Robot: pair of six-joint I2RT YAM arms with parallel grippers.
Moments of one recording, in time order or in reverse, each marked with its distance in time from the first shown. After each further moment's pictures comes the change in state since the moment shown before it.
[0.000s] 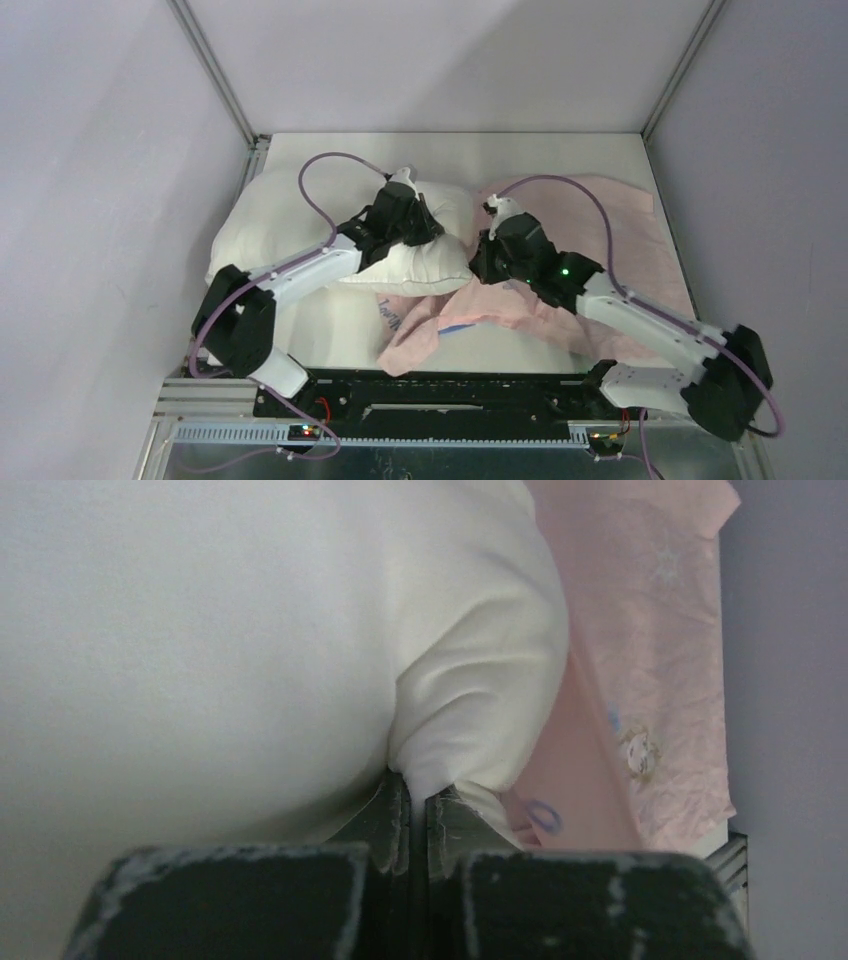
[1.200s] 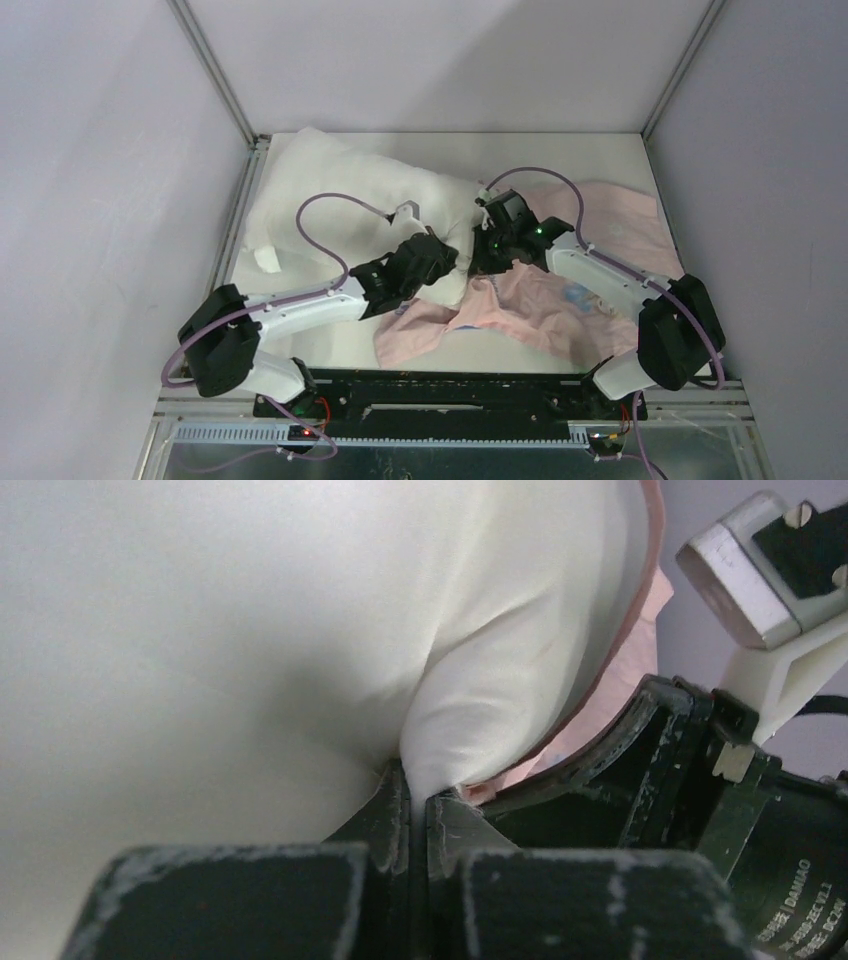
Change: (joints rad) left arm -0.324 -0.113 -0.196 0.148 -0.452 -0.344; right arm -0.152 0.259 0.179 -0.201 -0.263 0.004
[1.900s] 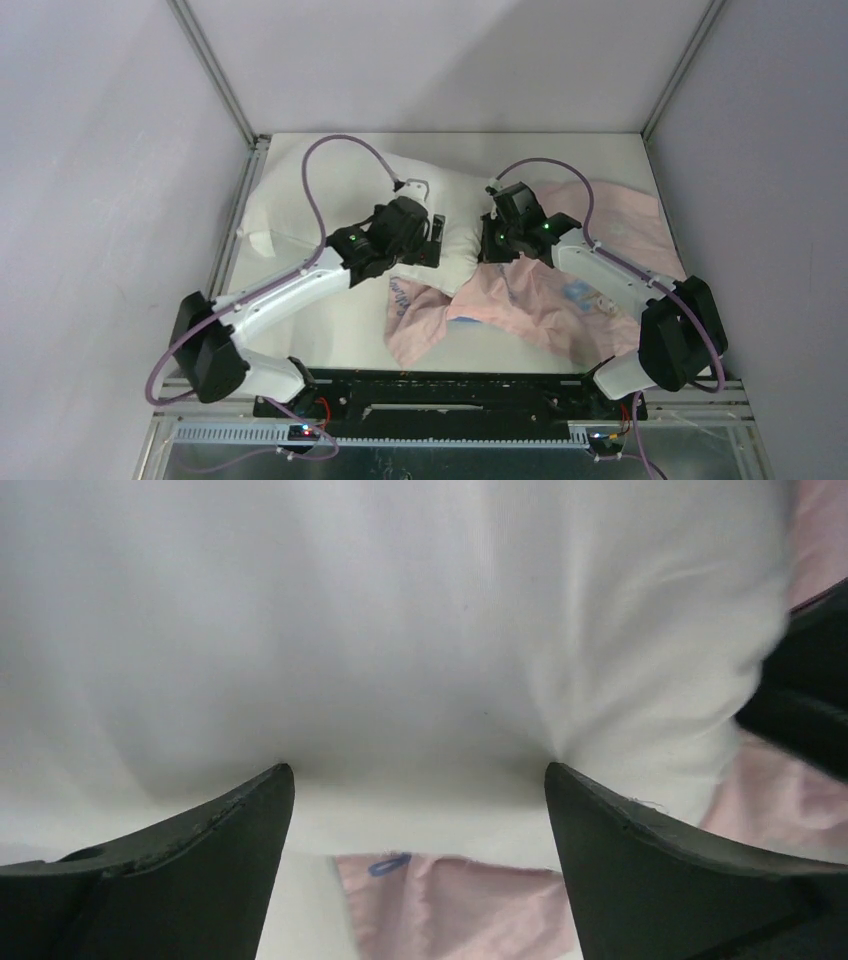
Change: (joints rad) left arm 0.131 -0.055 0.303 -0.591 0.100 0.631; right arm -0.051 -0.011 0.016 0.027 0.087 -0.024
